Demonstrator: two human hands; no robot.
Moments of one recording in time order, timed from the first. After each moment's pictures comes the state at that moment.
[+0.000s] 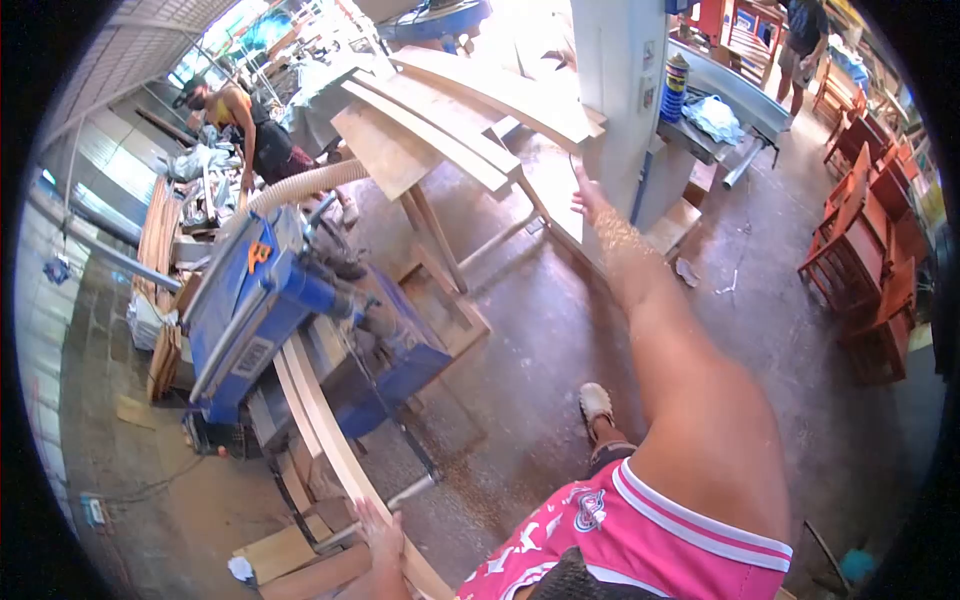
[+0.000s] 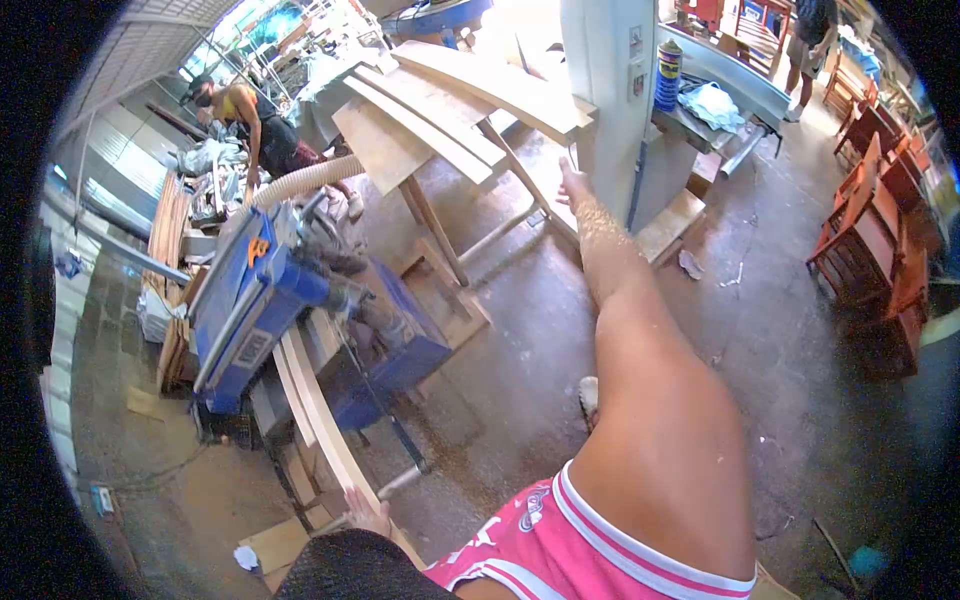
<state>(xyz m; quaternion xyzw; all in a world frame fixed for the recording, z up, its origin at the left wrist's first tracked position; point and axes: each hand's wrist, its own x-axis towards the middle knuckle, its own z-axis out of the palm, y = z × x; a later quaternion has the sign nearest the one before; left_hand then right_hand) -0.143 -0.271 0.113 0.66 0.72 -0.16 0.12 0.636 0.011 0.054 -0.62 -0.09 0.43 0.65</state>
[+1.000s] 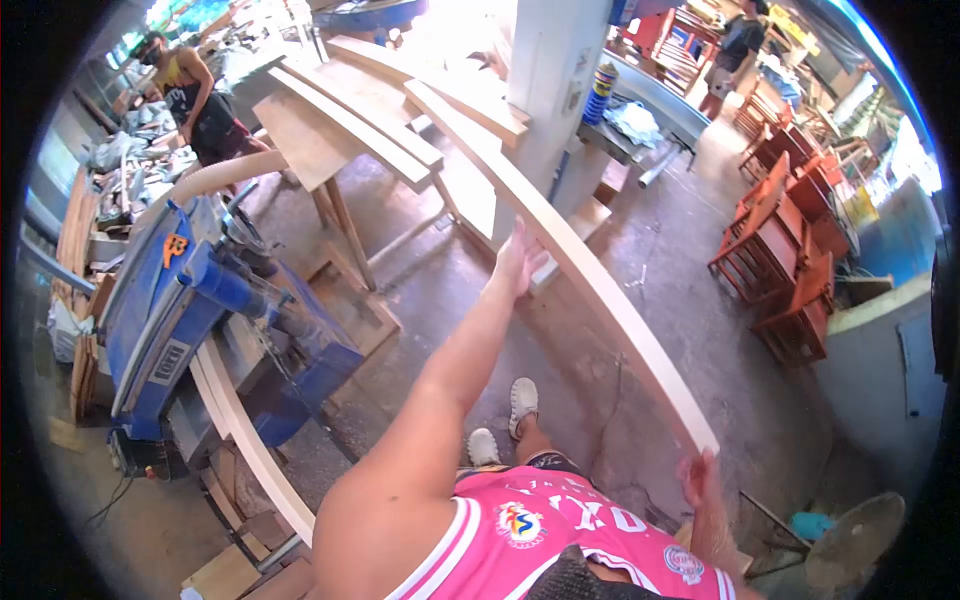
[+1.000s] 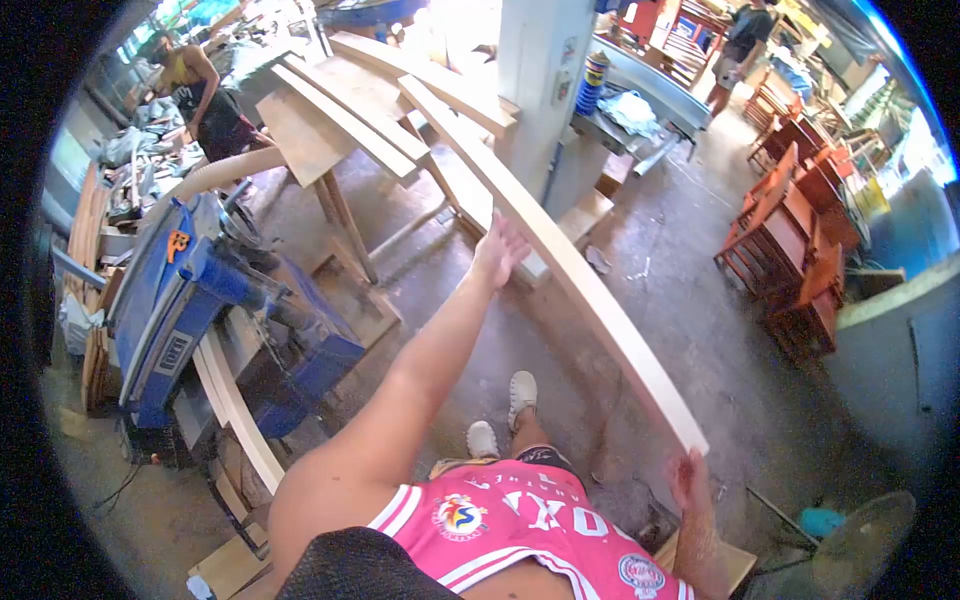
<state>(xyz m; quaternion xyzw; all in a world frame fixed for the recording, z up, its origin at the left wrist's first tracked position) 0.471 -0.106 0.095 0.28 0.23 0.21 0.91 0.420 -0.689 0.143 -0.54 0.19 0.32 0.75</state>
